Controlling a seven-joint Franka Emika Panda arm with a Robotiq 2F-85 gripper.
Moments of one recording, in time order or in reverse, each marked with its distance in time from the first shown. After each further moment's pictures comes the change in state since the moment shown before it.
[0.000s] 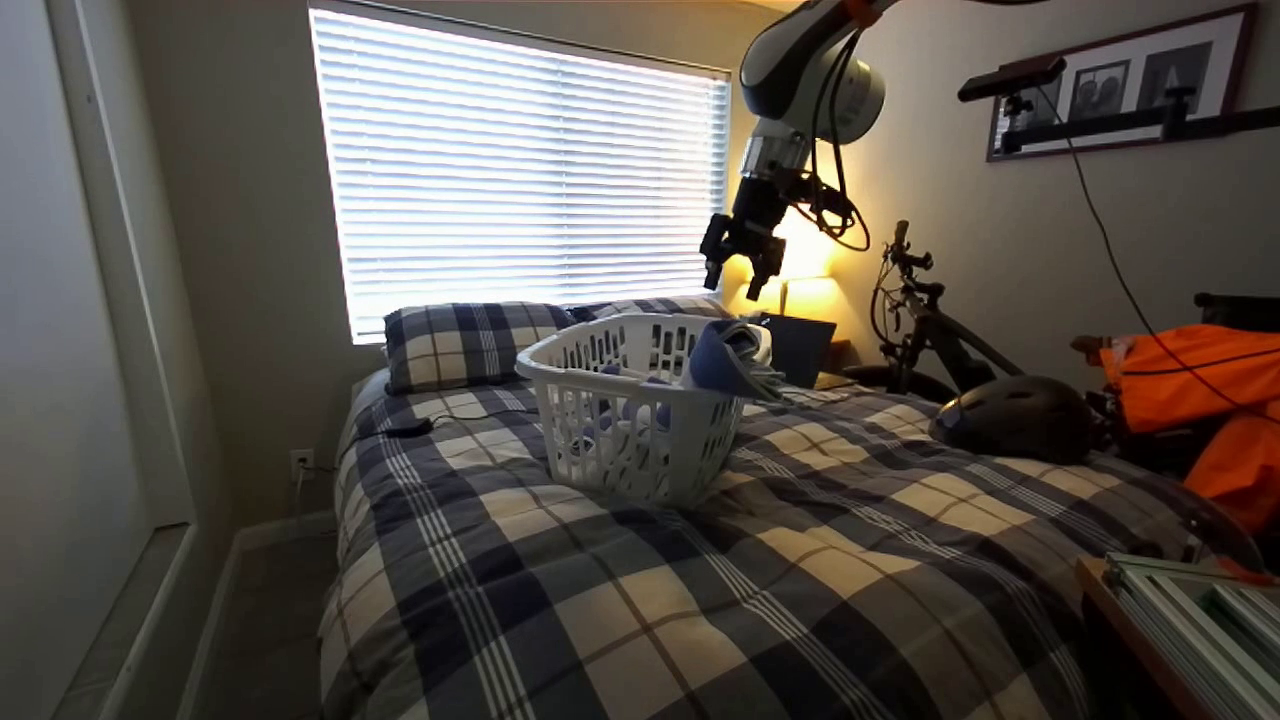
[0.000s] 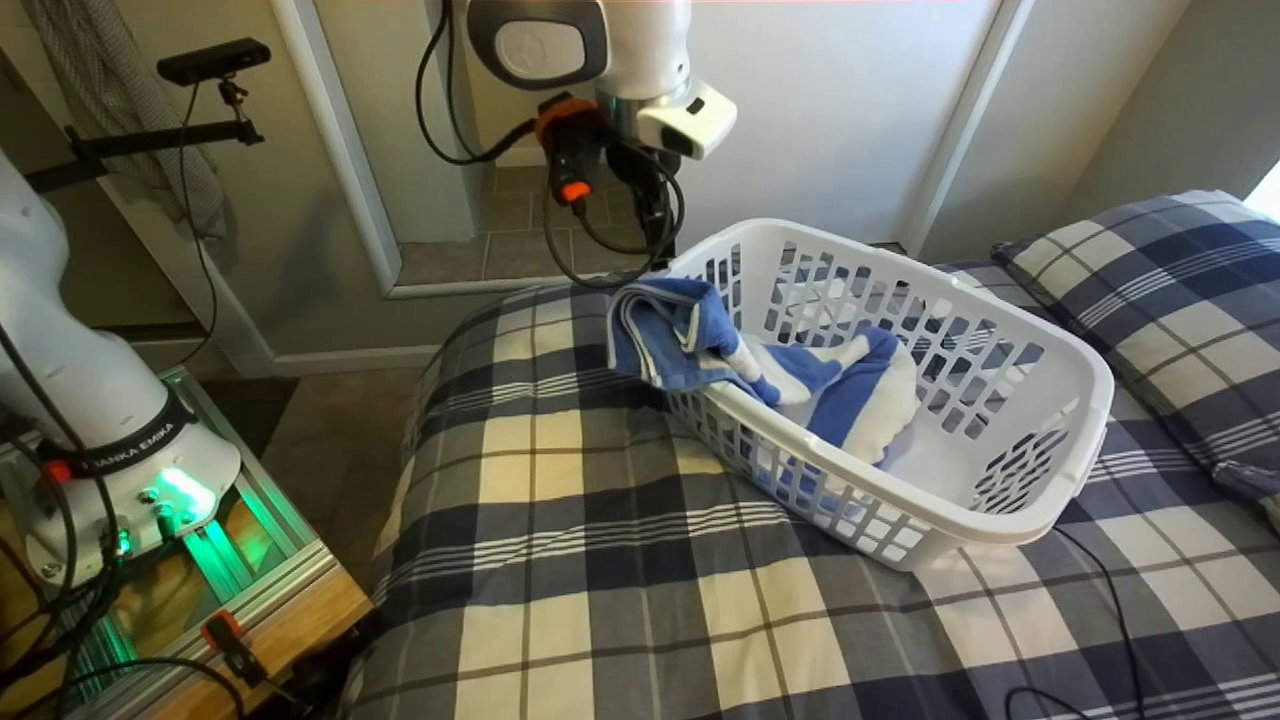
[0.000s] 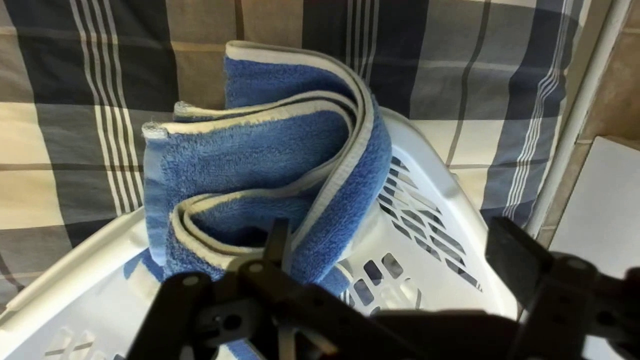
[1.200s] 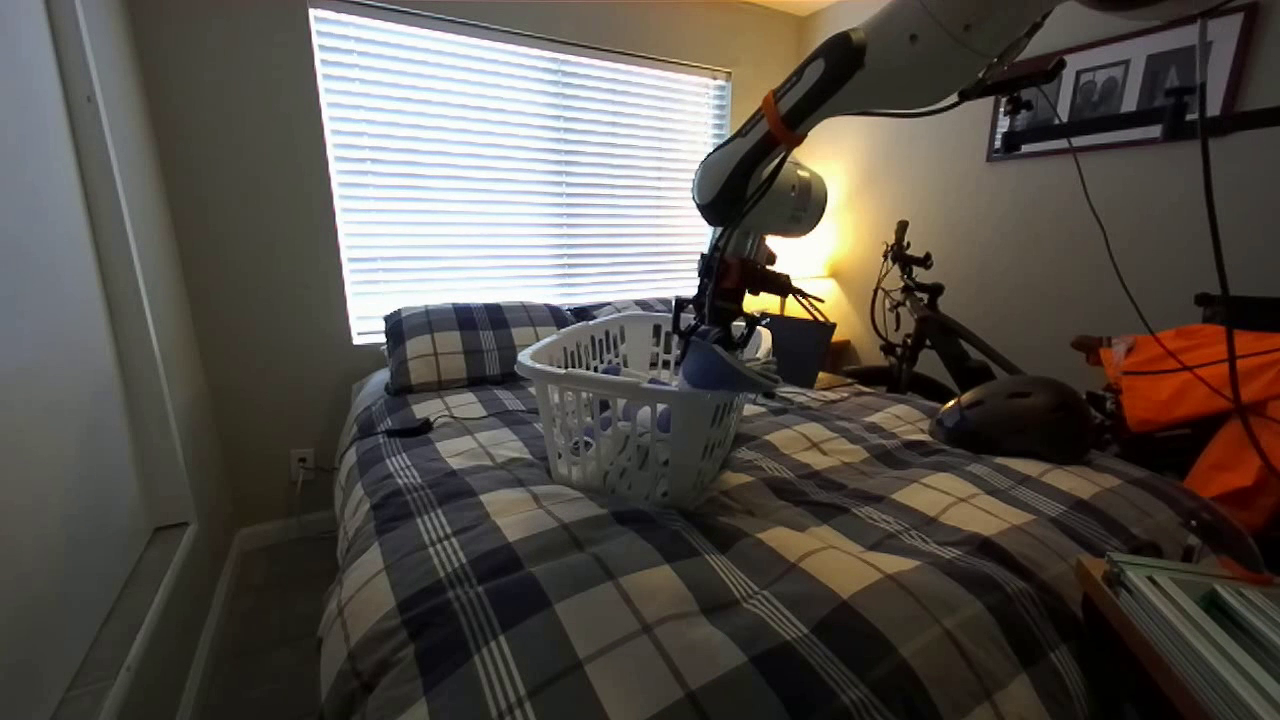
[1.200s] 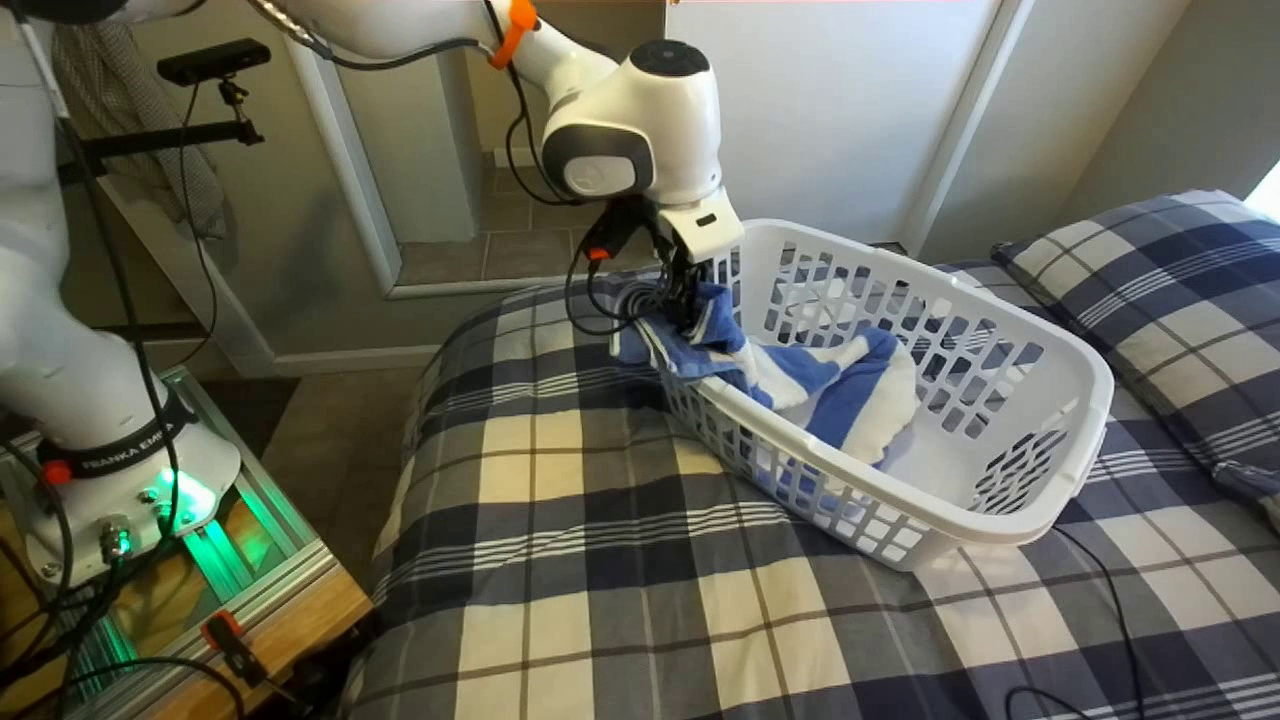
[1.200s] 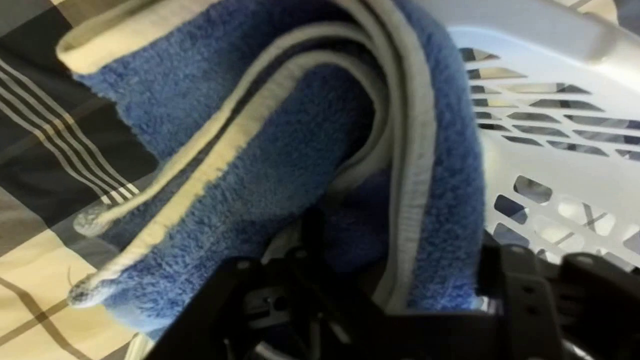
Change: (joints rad) arm -0.007 0.288 0.026 0.099 0.039 0.250 0.544
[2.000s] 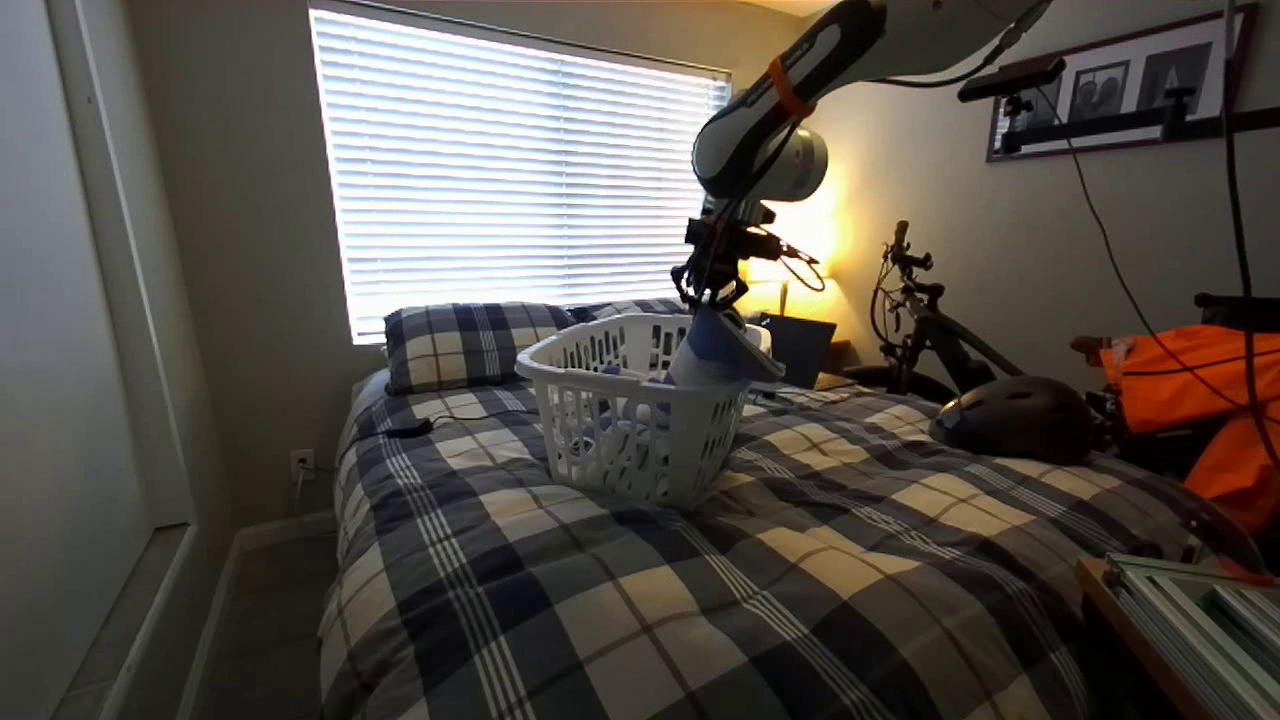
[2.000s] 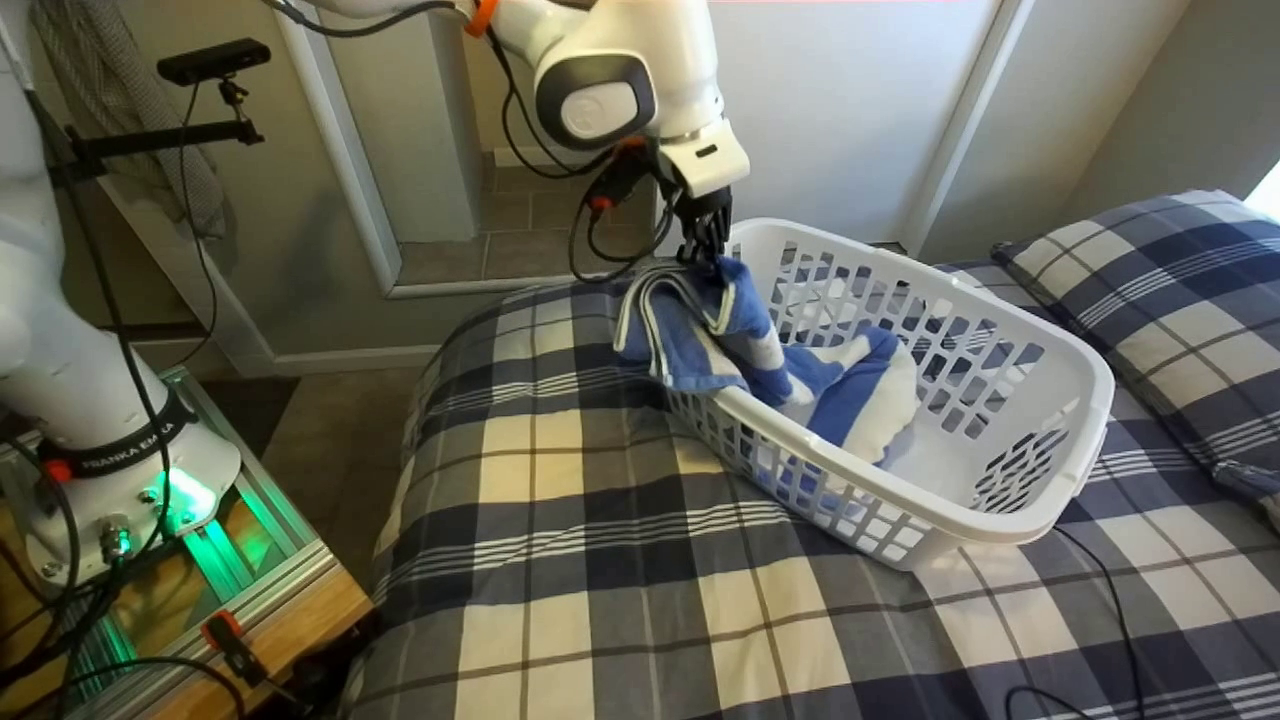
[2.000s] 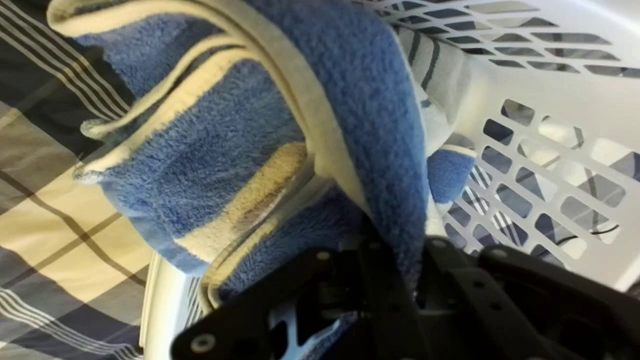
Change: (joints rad) arm 0.072 -0.073 -0.062 0.015 -0.177 0.029 0.212
